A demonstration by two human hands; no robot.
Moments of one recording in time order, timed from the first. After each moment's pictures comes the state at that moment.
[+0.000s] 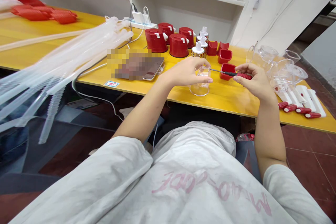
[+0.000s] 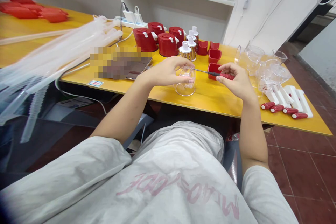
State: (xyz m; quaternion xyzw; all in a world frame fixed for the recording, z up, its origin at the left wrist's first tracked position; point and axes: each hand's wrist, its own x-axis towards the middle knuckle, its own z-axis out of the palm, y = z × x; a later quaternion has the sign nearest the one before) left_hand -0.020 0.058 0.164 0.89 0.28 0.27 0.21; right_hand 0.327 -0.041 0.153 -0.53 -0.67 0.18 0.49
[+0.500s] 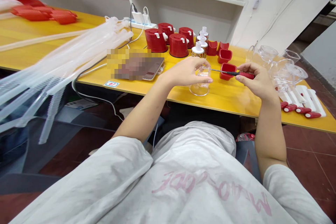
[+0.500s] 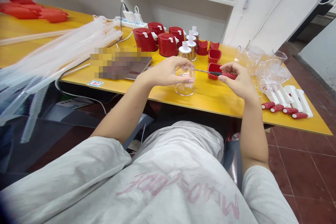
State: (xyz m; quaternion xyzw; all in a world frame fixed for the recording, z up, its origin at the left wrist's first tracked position) left_hand -0.021 0.058 0.165 0.90 0.28 0.27 0.21; right_hand 0.332 -0.043 0.155 -0.53 -0.68 0.18 0.49
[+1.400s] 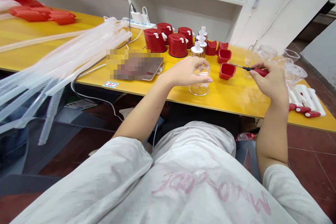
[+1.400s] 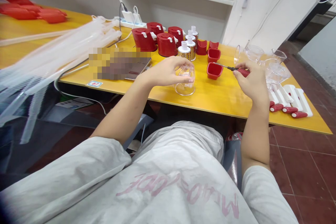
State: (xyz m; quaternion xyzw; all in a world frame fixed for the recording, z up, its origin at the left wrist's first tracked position) left_hand -0.020 0.059 0.165 0.90 0.28 0.27 0.21; right_hand 0.376 -0.053 0.156 -0.61 -0.65 -0.01 0.46
